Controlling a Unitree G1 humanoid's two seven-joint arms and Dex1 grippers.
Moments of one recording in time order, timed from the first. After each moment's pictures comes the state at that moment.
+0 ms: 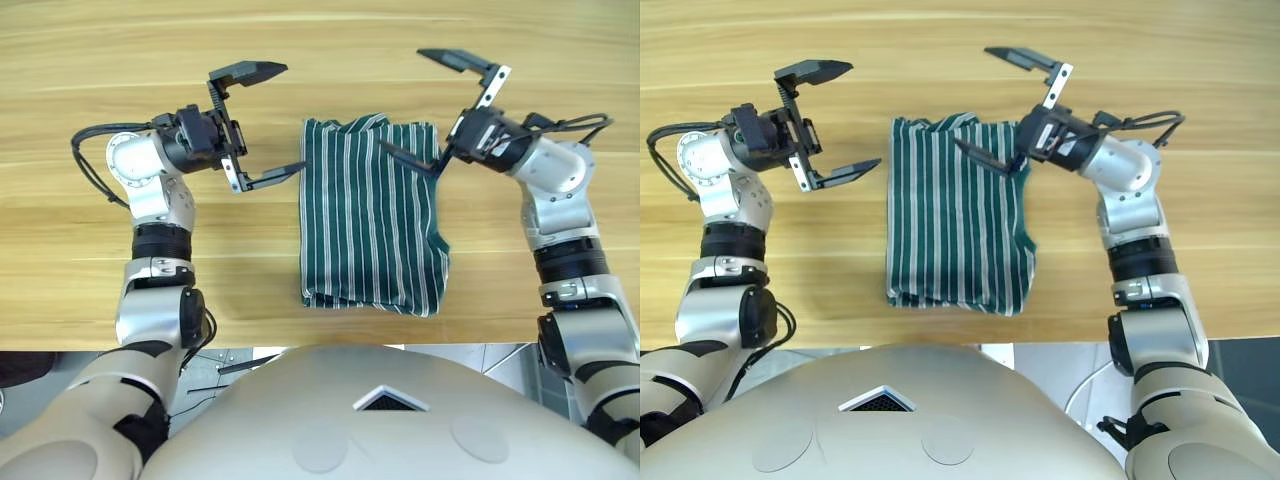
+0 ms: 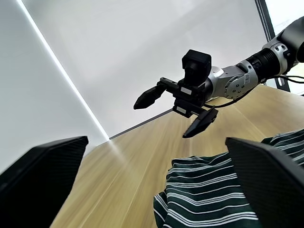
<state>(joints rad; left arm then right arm) -0.38 0.31 0.09 0.47 -0.42 -0.62 -1.54 -0.33 -0.54 0.16 0.32 0.16 -0.65 0.80</state>
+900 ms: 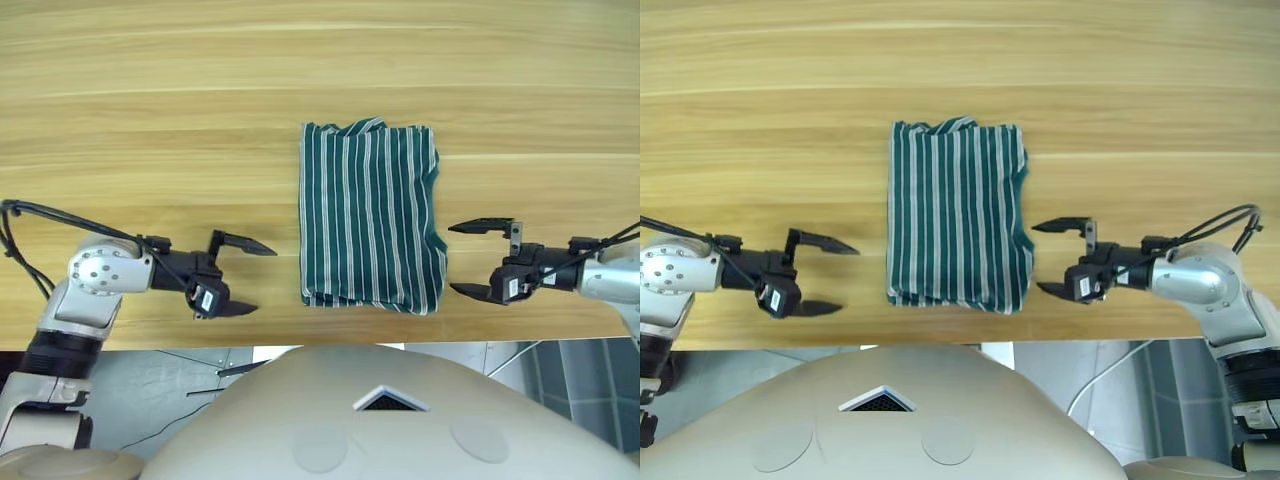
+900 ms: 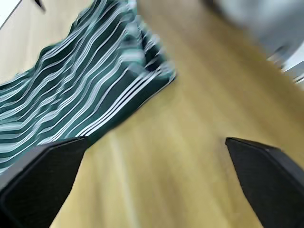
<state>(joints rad) 0.21 0.85 -0.21 -0.06 -0.03 -0.74 -1.31 0.30 -1.04 0.15 -0.03 -0.09 -0.70 0.93</state>
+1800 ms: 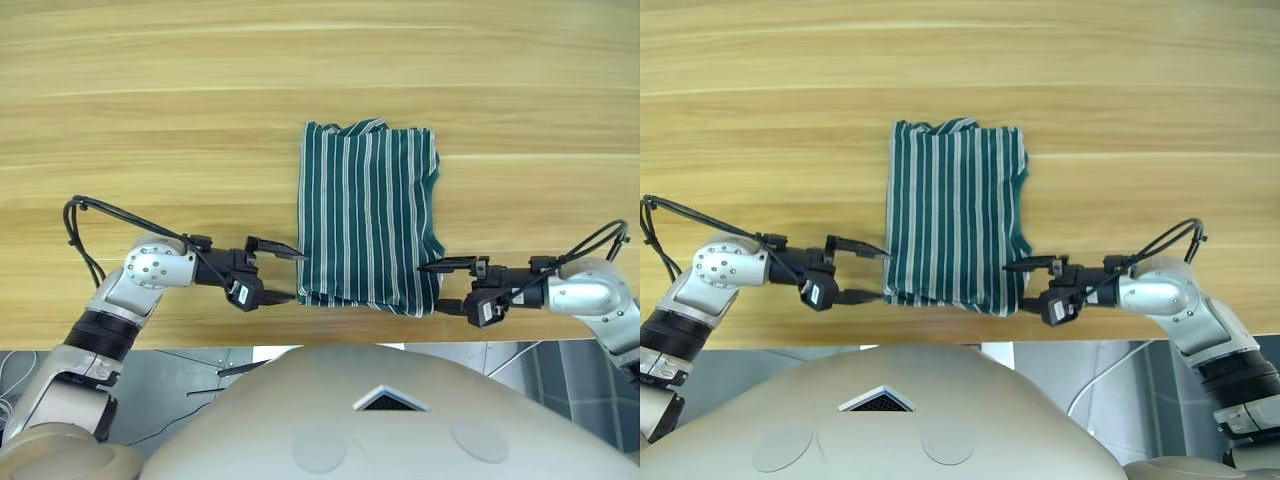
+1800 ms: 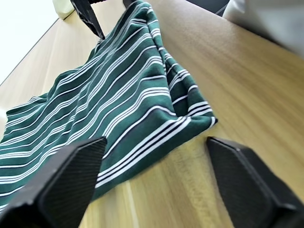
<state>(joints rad) 0.06 0.77 -0.41 0.12 0.03 -0.83 -1.12 0.28 -1.01 0.29 -0.05 -0.06 -0.70 0.94</state>
